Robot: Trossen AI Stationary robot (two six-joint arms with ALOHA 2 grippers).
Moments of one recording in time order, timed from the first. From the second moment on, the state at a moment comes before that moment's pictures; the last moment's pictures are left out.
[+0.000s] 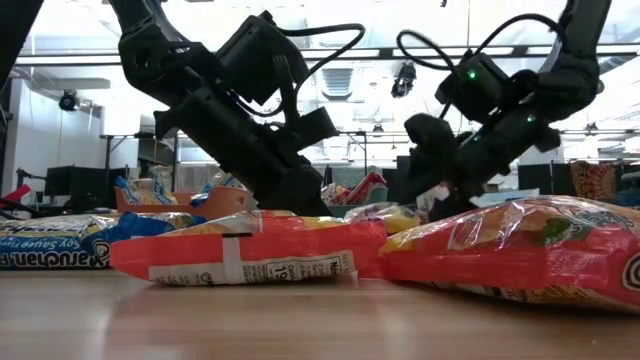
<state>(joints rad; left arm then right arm) -0.14 1.97 0.91 0.33 -0.38 -0.09 -0.16 1.62 0.45 0.57 -0.13 0.86</state>
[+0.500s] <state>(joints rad) -0.14 1.98 0.91 0.33 -0.38 -0.10 -0.15 1.72 0.45 0.81 -0.23 0.81</state>
